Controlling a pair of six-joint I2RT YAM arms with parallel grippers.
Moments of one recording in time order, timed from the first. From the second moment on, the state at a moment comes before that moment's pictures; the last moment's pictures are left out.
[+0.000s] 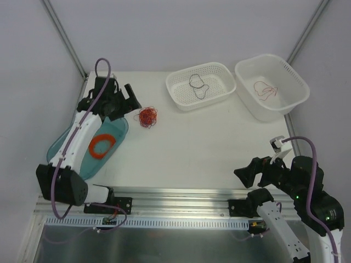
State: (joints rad) left arm -0.15 1.30 1.25 -0.74 0.11 -0.59; right arm 0.32 0.35 1.07 -1.23 -0.30 0.26
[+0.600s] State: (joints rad) left arm -0.24 2.05 1.66 -0.68 0.00 -0.40; right arm 0.32 0.40 1.01 -1.19 -0.25 0.35
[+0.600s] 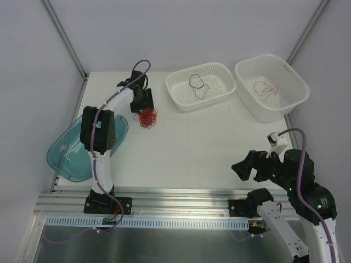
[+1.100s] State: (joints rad) left arm -0.44 2.01 1.48 -0.61 0.04 -0.45; right arm 0.32 0.34 0.94 -1.18 -0.26 0.37
